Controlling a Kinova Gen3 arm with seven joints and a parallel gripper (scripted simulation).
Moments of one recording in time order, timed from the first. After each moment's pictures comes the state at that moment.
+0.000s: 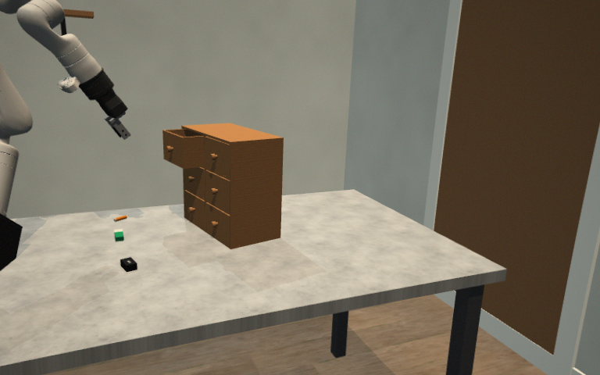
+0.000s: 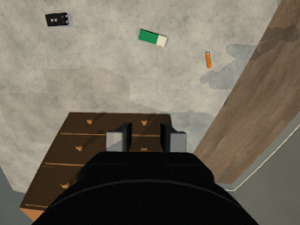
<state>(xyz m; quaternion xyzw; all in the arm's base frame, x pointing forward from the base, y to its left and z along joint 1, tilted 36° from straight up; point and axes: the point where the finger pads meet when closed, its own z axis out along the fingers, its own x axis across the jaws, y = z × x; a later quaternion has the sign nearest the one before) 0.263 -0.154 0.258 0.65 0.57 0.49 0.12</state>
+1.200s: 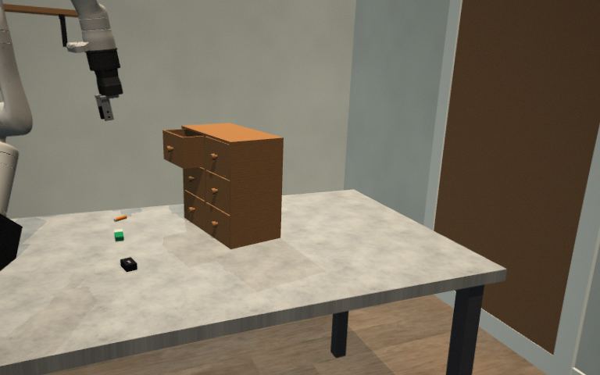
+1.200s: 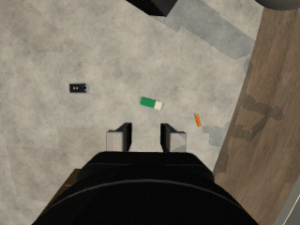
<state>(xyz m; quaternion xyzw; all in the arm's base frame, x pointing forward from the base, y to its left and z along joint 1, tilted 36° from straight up) 0.212 -0.181 0.288 0.66 0.66 0.35 -0.03</state>
